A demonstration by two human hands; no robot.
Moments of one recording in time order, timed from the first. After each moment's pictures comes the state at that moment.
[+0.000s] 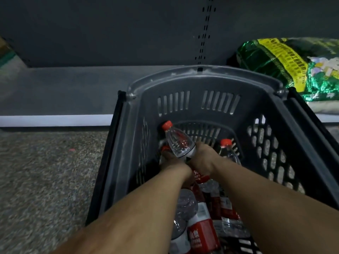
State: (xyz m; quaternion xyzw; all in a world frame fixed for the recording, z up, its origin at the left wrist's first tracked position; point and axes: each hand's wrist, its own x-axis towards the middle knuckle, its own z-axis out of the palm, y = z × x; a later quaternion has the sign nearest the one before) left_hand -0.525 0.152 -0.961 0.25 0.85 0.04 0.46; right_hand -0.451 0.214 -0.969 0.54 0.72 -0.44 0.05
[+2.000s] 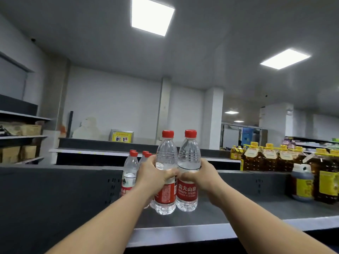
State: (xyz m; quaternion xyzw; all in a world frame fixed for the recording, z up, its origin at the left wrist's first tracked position) left_hand -0.396 0.445 0.149 0.52 0.52 0.64 0.23; right_hand -0.235 0.483 0.166 0.36 0.72 -0.37 -0.47
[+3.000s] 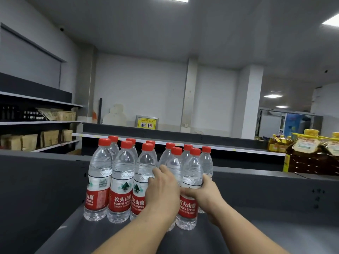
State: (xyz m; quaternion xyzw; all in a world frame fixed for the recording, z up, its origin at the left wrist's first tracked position) left_hand -0.343 0.672 0.086 0.48 0.79 0.35 -0.14; right_hand -0.242 0.754 0.072 0.39 0.68 -0.45 -0.42
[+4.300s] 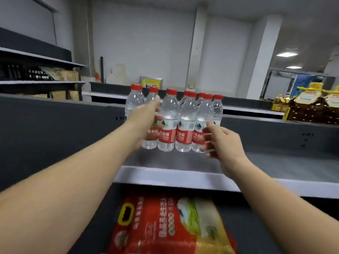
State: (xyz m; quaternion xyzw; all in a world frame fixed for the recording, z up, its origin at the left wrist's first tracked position) left_hand -0.405 0.517 0.110 0.38 0.58 0.65 0.31; right_hand -0.219 0.598 0.071 0.35 0.62 -0.50 -0.50
